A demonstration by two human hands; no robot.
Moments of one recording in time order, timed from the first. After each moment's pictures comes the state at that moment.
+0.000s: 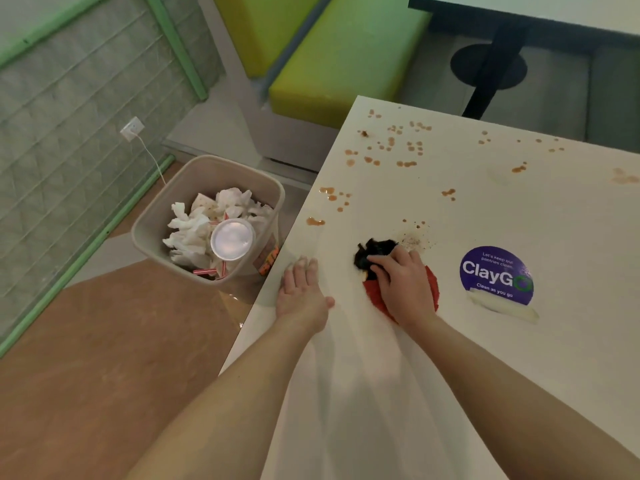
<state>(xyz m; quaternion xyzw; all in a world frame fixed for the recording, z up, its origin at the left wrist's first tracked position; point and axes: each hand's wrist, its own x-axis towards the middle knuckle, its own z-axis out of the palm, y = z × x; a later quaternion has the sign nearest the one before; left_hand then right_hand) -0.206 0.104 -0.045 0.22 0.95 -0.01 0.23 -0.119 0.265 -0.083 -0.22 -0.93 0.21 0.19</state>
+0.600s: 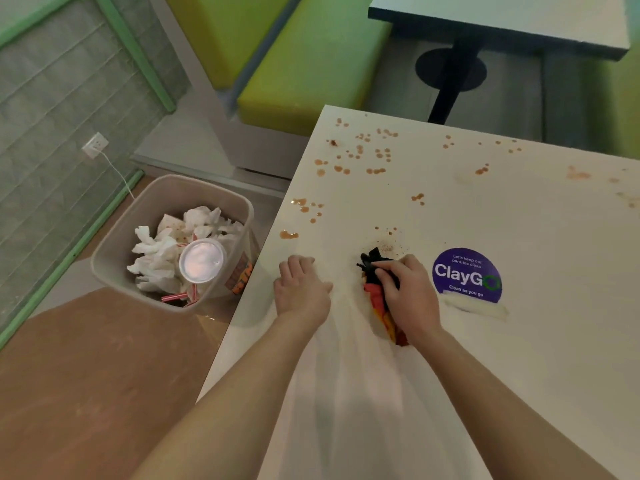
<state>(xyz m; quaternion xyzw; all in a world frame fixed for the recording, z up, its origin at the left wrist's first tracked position) -0.210 0.149 -0.038 0.24 0.96 0.05 0.14 -0.092 0.281 -0.046 -0.34 -0.86 0.35 0.15</state>
